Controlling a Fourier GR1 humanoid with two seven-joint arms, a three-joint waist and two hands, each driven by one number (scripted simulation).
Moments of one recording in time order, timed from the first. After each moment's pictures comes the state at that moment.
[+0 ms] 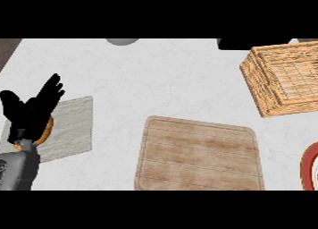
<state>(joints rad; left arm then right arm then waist) -0.22 0.25 0.16 -1.39 0.04 -0.08 0.23 -0.25 -0.90 -0.19 -1.68 -0.08 0.04 0.08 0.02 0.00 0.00</state>
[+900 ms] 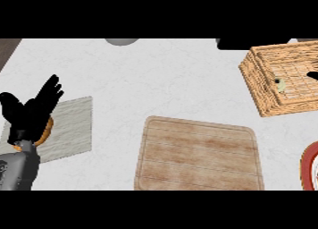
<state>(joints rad) -0.22 0.24 0.18 -1.37 0.03 -0.08 0.21 -0.57 -0.71 -0.18 -1.00 0.11 0.00 -0.22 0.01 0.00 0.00</state>
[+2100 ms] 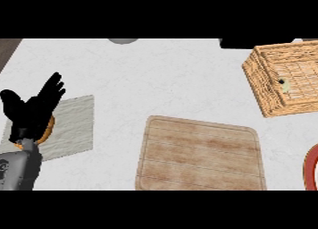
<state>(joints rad) -0.23 0.23 0.17 -1.41 0.03 -0.07 0.24 -0.60 -1.09 -0.57 -0.39 -0.17 0.51 -0.32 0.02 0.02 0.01</state>
